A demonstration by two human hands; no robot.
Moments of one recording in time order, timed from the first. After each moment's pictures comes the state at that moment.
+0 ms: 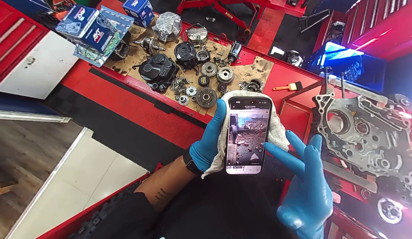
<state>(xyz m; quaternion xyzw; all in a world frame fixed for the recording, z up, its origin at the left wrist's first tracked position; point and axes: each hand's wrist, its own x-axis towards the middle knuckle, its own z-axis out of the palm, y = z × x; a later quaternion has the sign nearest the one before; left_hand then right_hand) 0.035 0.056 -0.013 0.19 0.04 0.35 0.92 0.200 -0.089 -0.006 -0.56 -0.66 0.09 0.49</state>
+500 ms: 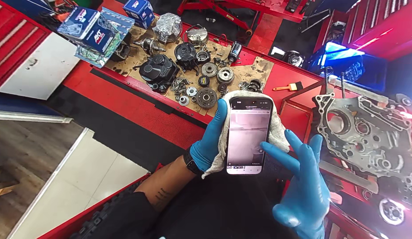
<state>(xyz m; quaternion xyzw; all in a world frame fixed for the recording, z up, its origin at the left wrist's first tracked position) 0.037 0.055 -0.011 0.18 0.06 0.34 0.92 0.200 -0.087 -0.003 -0.57 -0.67 0.09 0.47</state>
